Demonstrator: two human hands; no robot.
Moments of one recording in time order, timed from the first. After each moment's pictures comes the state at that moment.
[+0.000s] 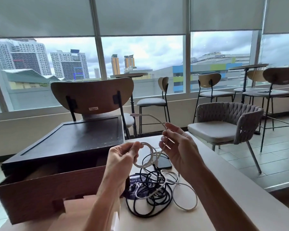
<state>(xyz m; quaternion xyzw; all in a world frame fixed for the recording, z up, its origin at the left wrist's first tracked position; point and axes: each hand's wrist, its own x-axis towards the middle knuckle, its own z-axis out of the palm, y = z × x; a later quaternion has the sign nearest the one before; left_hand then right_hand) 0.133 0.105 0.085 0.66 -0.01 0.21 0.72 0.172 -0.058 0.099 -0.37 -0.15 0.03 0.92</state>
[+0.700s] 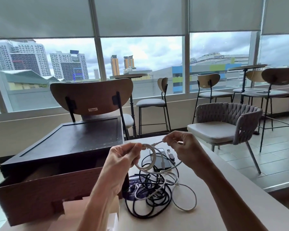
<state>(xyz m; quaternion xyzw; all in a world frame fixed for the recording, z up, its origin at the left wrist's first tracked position) 0.126 0.112 0.090 0.68 -0.08 0.14 0.72 0.180 -0.085 0.097 -0.78 -0.19 -0.17 0.58</state>
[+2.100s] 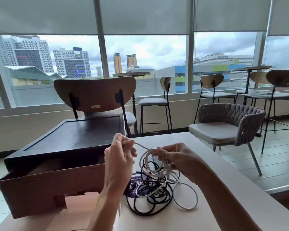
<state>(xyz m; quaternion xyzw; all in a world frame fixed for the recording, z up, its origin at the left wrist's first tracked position) 0.134 0.112 0.077 0.78 -0.04 0.43 0.45 0.176 -0.070 0.083 -0.72 -0.20 0.08 0.66</state>
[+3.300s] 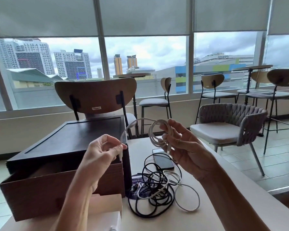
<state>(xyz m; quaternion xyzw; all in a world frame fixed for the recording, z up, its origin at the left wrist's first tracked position) 0.098 0.152 0.117 0.76 0.00 0.20 0.62 0.172 -0.077 0.102 -0.31 -0.35 0.18 0.87</state>
